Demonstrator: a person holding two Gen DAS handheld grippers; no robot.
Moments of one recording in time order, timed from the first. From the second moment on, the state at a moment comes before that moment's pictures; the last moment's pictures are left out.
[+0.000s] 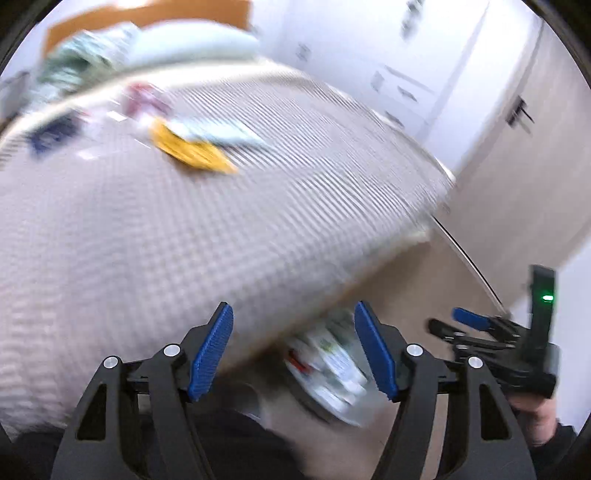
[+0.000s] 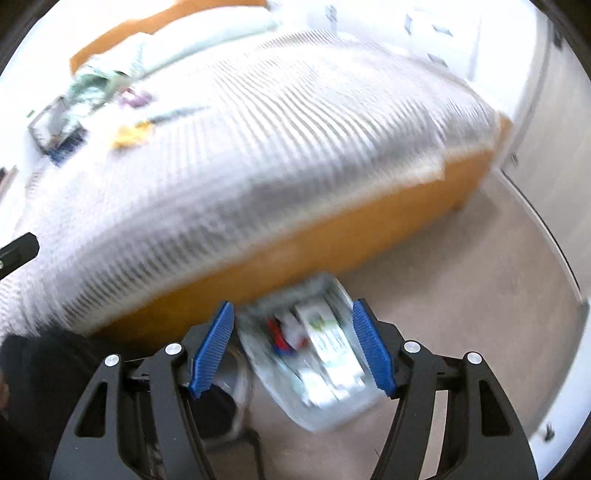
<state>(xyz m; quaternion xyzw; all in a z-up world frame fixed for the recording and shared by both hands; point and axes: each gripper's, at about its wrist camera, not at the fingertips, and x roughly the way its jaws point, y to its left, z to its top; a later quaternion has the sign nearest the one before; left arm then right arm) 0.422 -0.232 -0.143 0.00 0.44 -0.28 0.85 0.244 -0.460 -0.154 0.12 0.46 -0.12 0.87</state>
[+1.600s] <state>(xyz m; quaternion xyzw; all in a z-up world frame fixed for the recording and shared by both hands) 0.842 0.016 -0.196 0.17 0.36 -0.36 0.84 0.701 -0.210 -0.135 0.01 0.42 0.19 0.89</state>
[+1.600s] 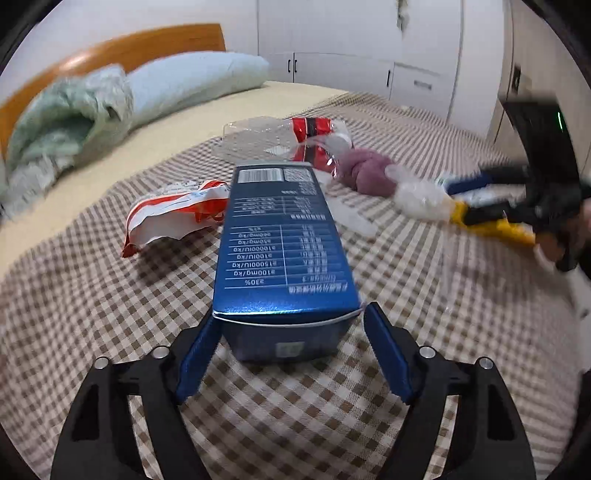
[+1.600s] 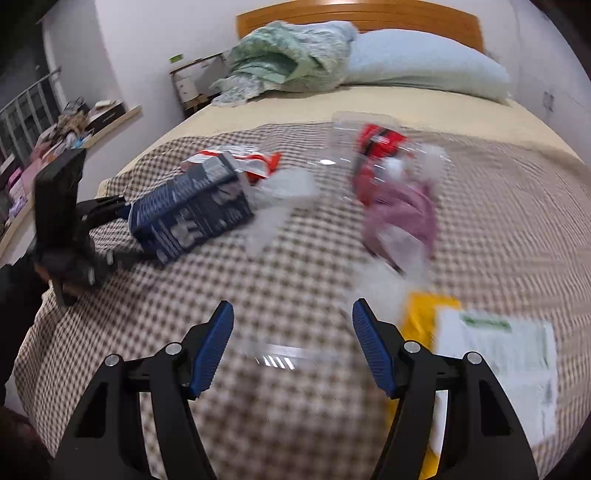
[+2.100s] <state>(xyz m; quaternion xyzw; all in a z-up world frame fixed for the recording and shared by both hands) 0.798 0.048 -0.168 0.01 0.42 -0.20 0.89 0.775 -0.137 -0.163 -0.01 0.43 0.17 0.89</state>
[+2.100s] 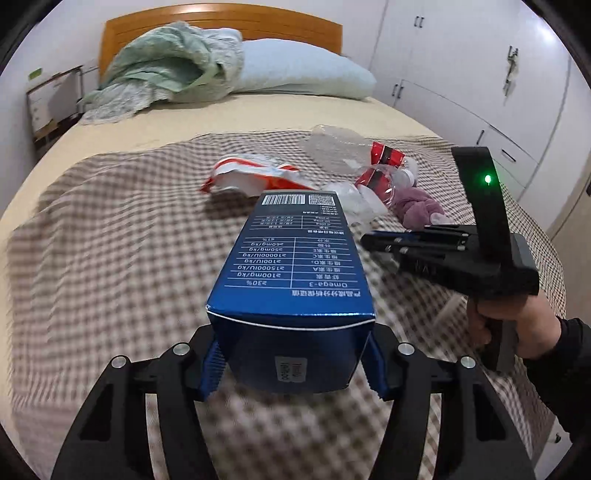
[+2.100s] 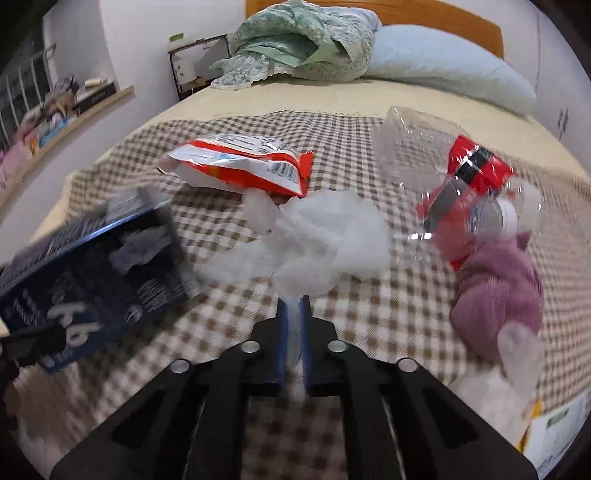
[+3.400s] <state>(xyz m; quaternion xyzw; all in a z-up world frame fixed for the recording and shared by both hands) 0.409 -0.201 -0.046 0.04 0.45 -0.31 0.84 0.315 -0.453 -0.028 0.05 0.36 0.02 0.93</state>
